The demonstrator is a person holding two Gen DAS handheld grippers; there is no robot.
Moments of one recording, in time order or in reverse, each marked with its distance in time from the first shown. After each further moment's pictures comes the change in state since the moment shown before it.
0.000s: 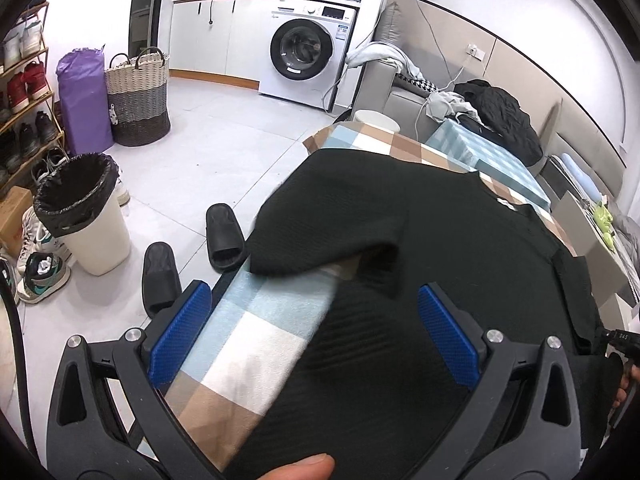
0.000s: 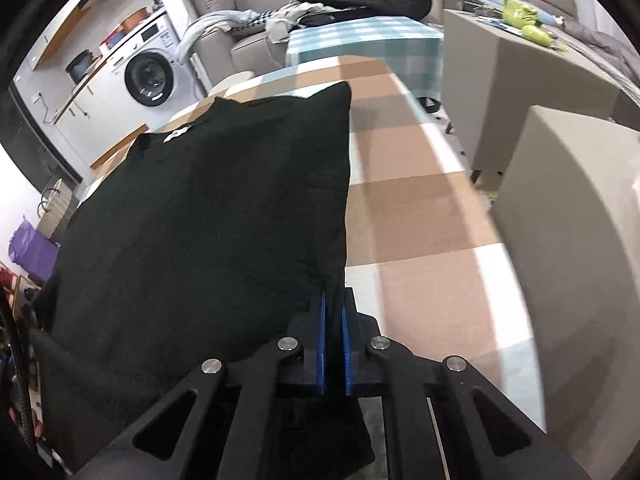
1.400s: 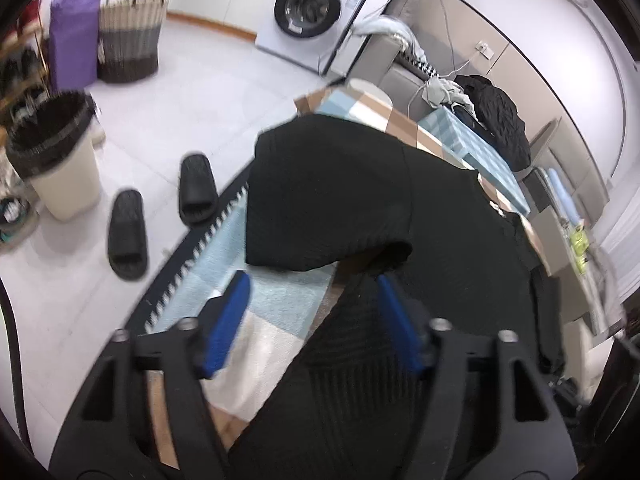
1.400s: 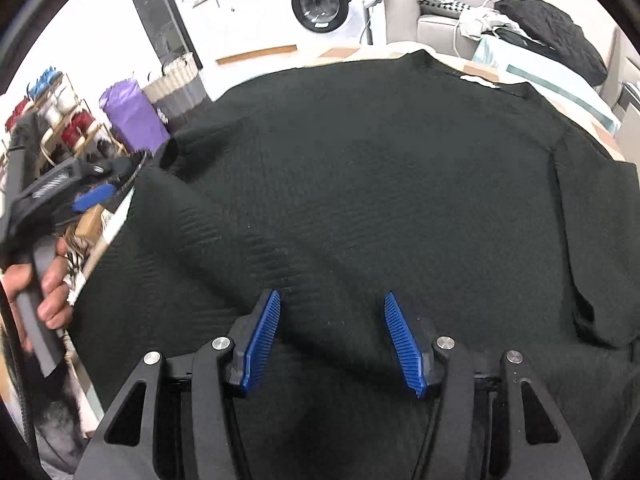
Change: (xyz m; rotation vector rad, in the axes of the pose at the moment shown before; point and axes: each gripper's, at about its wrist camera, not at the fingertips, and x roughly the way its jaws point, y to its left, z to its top) left arm 0.033 0.010 0.005 -0.176 0.176 -0.131; right arm -0.026 0.249 -0.105 -0.457 0.086 0.301
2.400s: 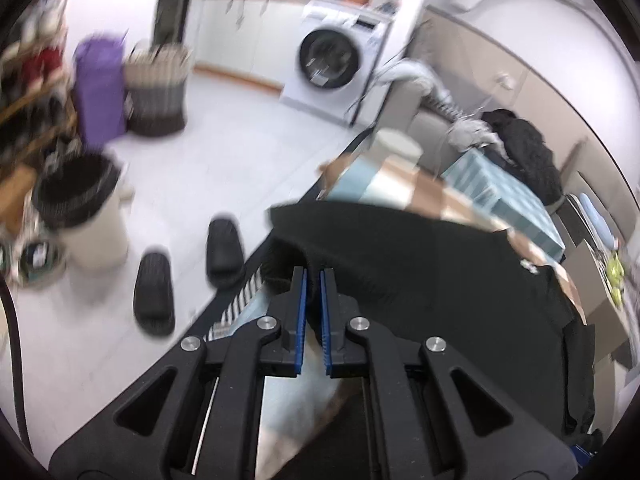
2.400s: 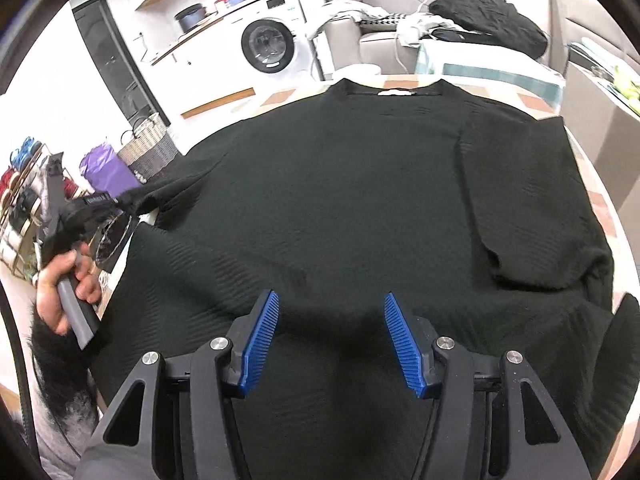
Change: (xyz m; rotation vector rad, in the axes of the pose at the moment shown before) left arm 0.021 -0.040 0.059 0.093 -0.245 0.160; right arm -0.056 -0.047 -0.025 0.189 -0.115 -0.056
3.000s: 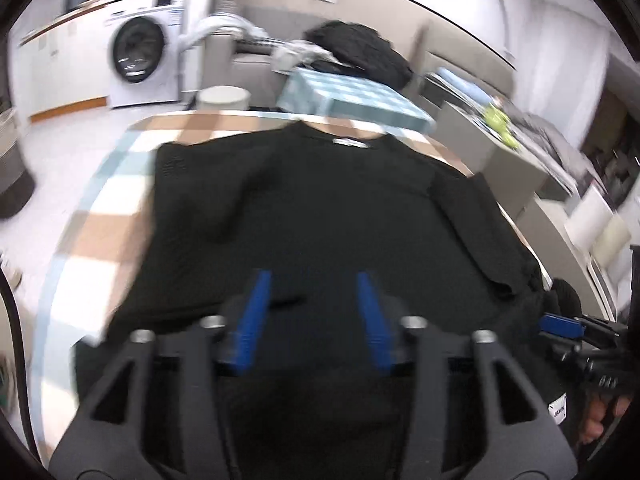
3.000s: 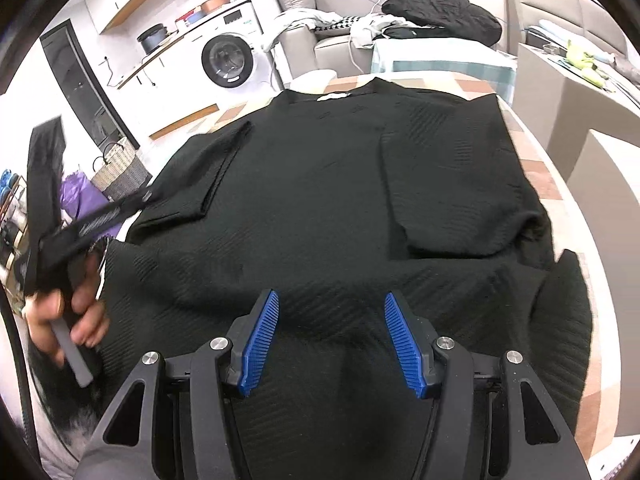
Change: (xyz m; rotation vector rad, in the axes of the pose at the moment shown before) left arm -0.006 -0.135 -0.060 0.396 0.186 -0.404; right arm -0.029 -0.042 -0.015 0.096 -0.026 -0.085
